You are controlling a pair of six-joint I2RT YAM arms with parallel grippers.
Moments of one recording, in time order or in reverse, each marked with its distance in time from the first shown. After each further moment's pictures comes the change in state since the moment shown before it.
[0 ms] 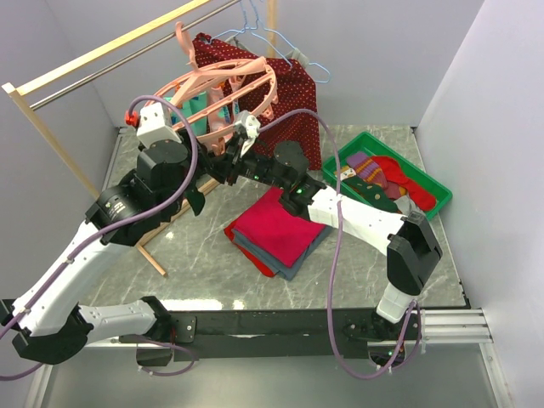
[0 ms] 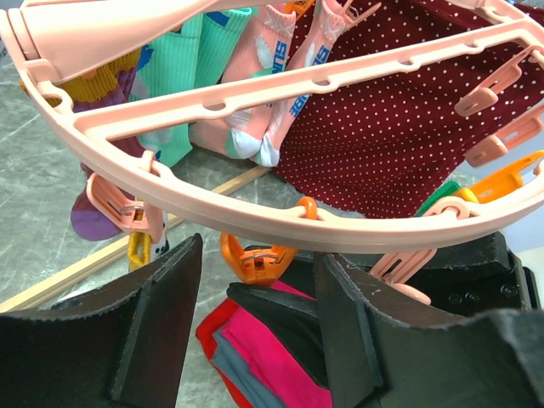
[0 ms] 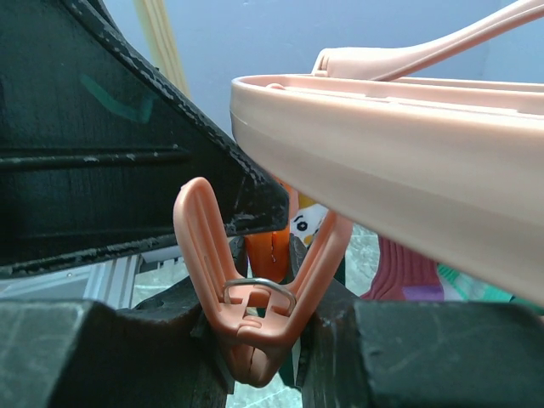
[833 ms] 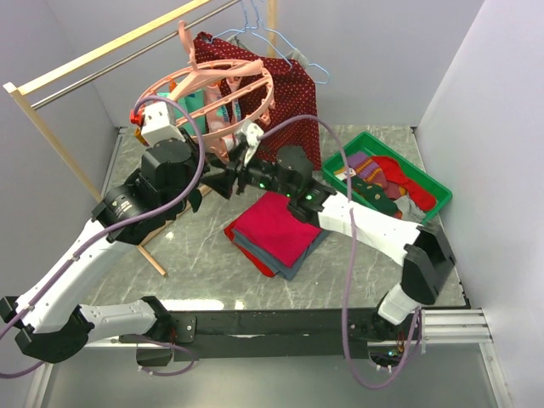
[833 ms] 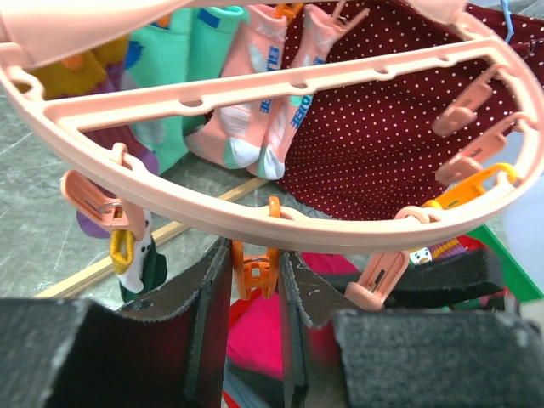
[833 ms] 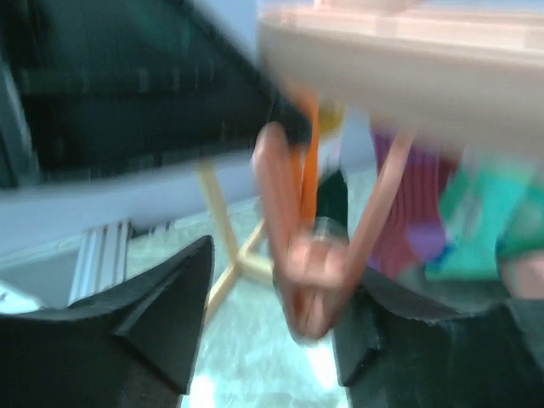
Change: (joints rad) left arm -0.003 0.011 -0.023 0.064 -0.019 0.032; right arm 0.014 -0.072 -0.045 -0.126 0.046 -0.050
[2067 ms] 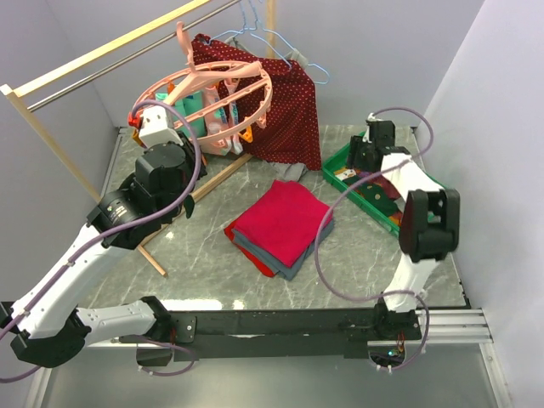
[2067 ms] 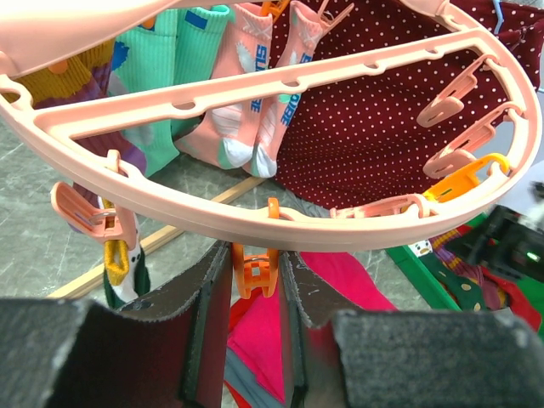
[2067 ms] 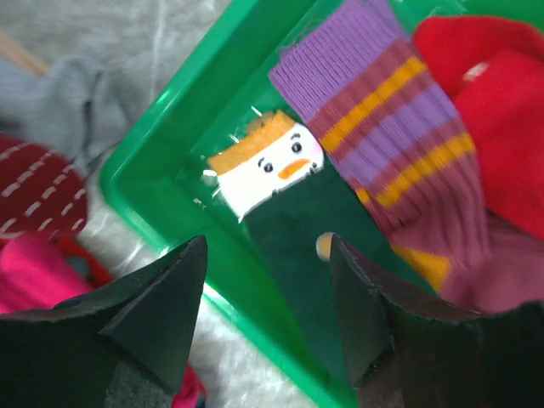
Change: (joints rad) left arm 0.000 -0.038 -0.036 0.020 0.031 0.038; right arm -0.844 0.176 0.021 -0.801 0.371 0.012
